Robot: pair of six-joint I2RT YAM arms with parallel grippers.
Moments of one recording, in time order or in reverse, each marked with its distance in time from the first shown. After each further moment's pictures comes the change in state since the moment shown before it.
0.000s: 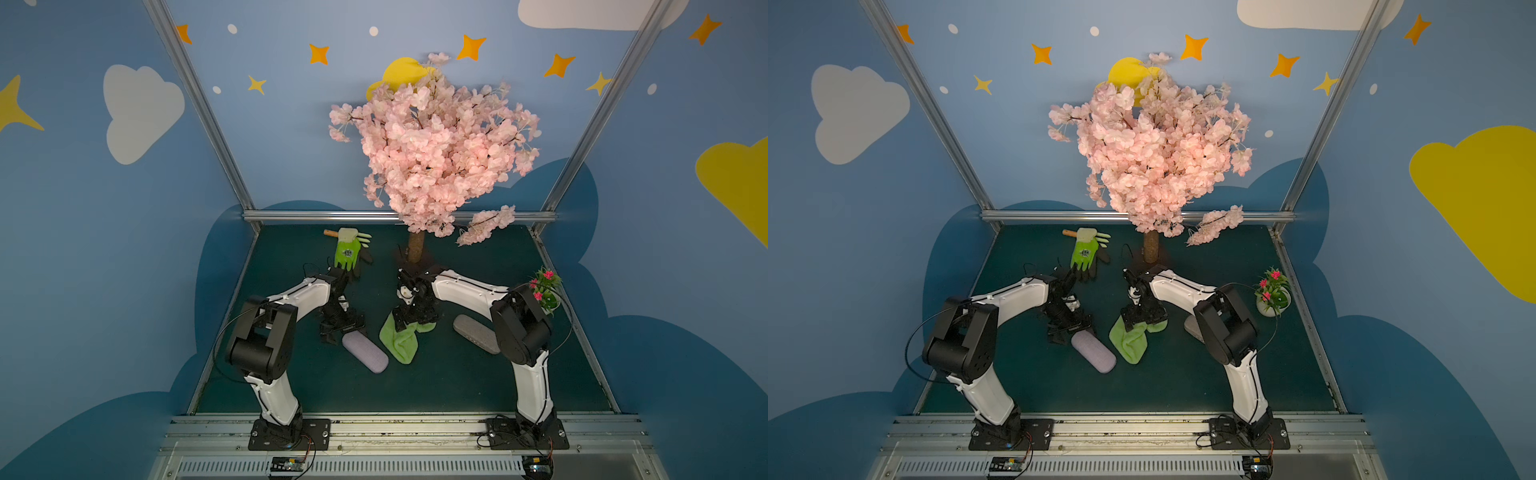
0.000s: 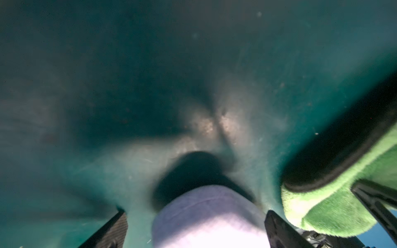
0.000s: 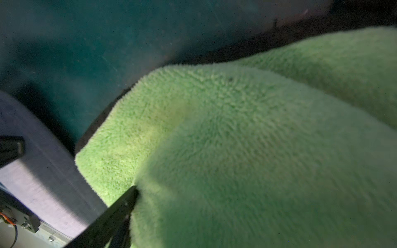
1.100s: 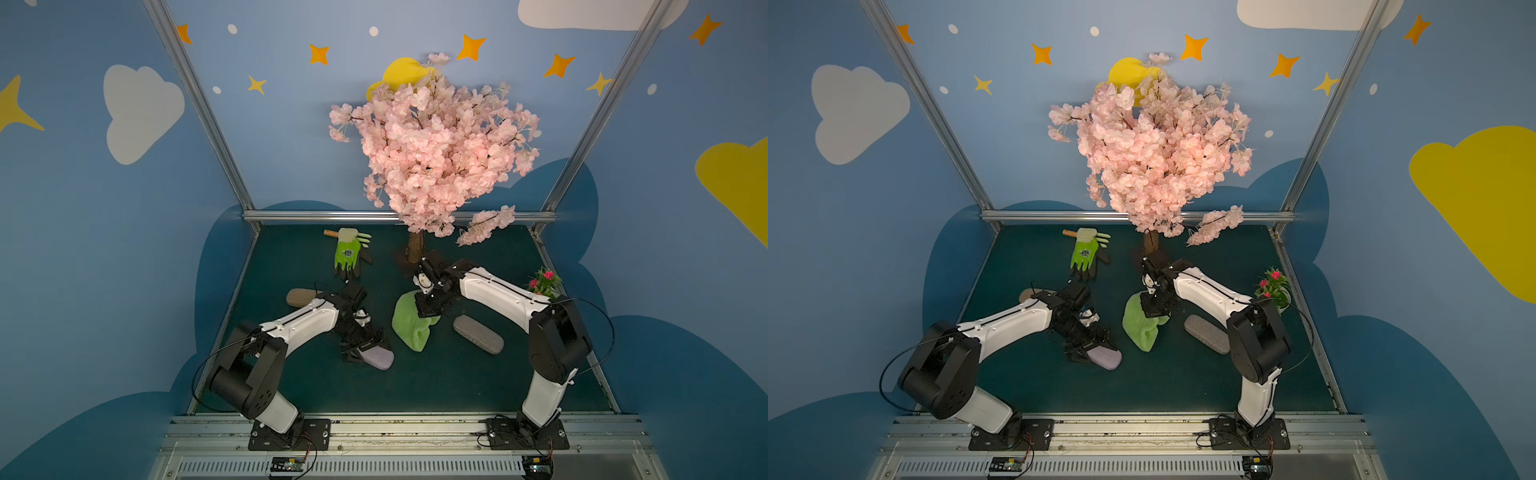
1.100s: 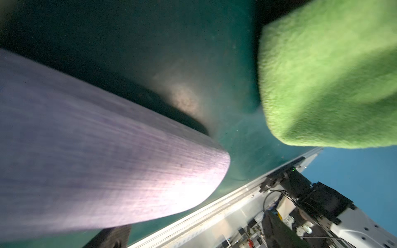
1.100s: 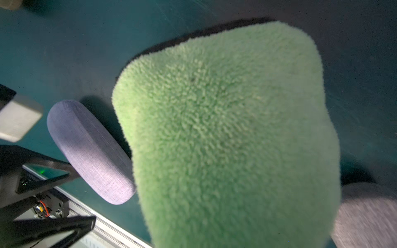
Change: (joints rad) left arm -0.210 -0.204 -0.164 0.109 0.174 -0.214; right arm -0.088 -0.256 -0.127 0.016 0.004 0.021
